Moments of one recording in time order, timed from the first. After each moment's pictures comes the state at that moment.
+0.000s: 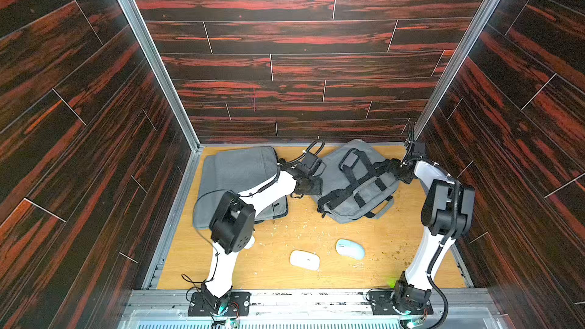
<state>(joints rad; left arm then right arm) -0.68 2.08 1.73 -0.66 0.05 -0.54 -0.19 2.08 1.58 -0.51 -0.07 0.36</state>
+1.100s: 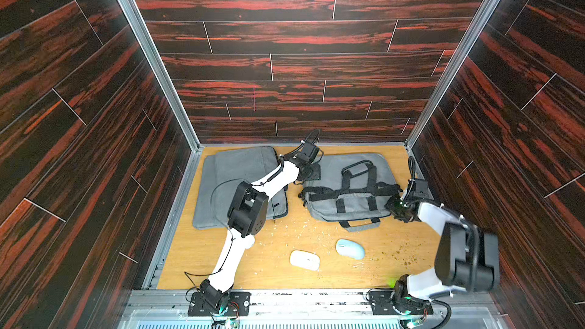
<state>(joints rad) -0.59 2.37 2.10 -0.66 0.05 -0.50 -0.16 1.45 0.78 -0.38 -0.19 0.53</state>
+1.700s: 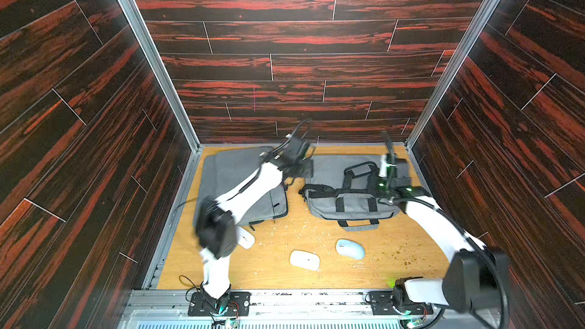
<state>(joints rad) -0.60 1.79 1.62 -0.62 -0.05 -0.48 0.21 1.41 0.99 -0.29 0.01 0.36</state>
